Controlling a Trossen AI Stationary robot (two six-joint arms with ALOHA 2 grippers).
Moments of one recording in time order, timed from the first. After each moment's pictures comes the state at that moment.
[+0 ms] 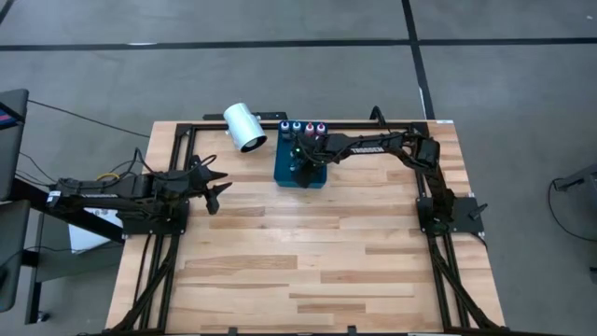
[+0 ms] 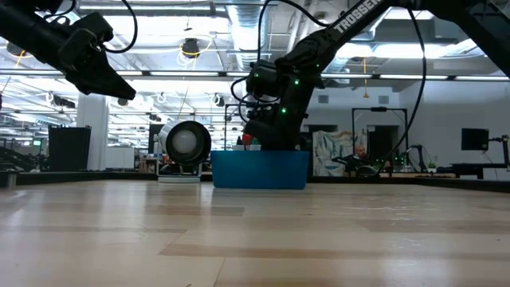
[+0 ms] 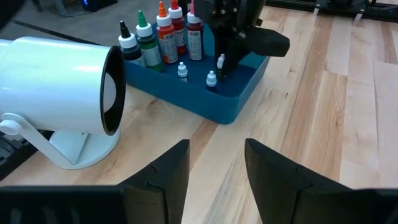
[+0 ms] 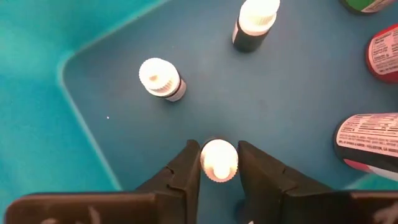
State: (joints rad) left arm 0.04 0.40 0.36 -0.40 -0.43 -0.18; right arm -0.33 2.10 1.50 -0.57 0.05 0.18
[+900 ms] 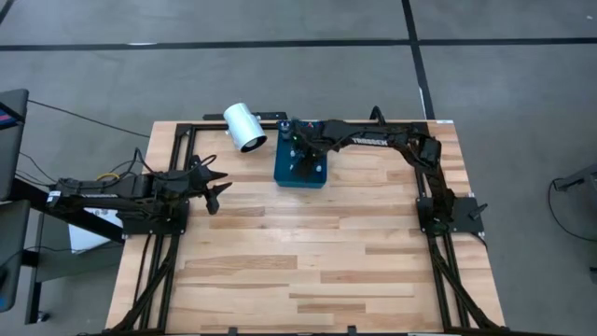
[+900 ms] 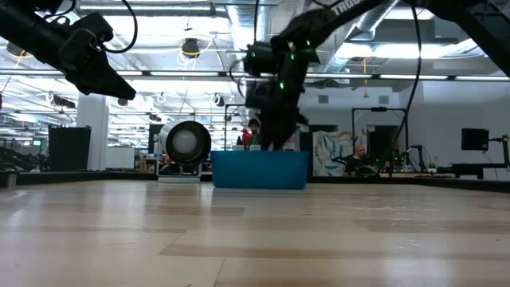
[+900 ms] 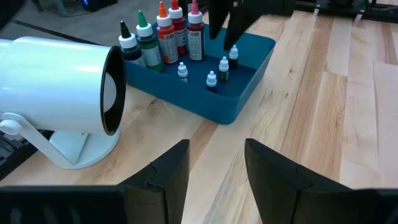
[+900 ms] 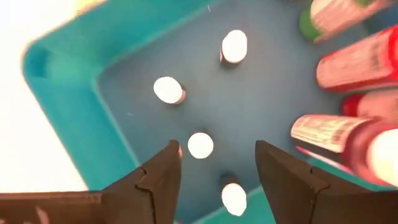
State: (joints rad) left arm 0.04 0.40 0.36 -0.40 -0.43 -0.18; right arm -0.35 2.09 1.71 -0.84 0.02 0.15
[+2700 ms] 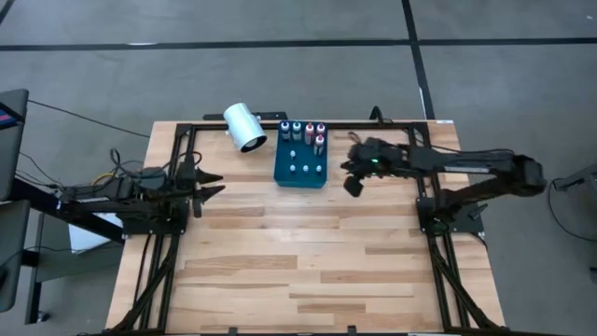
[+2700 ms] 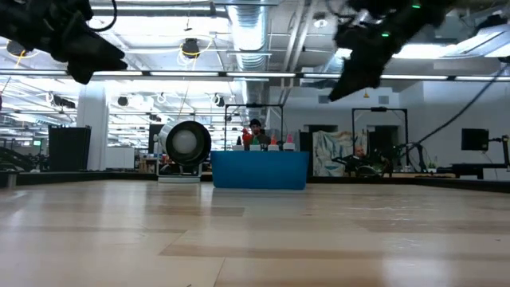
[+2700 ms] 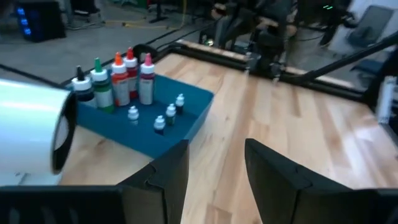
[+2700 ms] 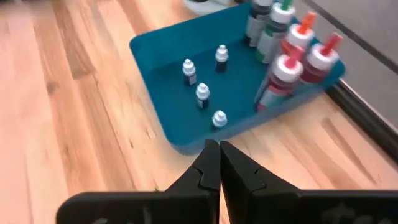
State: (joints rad) left arm 0.03 0.16 0.35 -0.40 -0.25 -0.21; right arm -0.23 1.19 0.84 -0.39 0.16 0.11
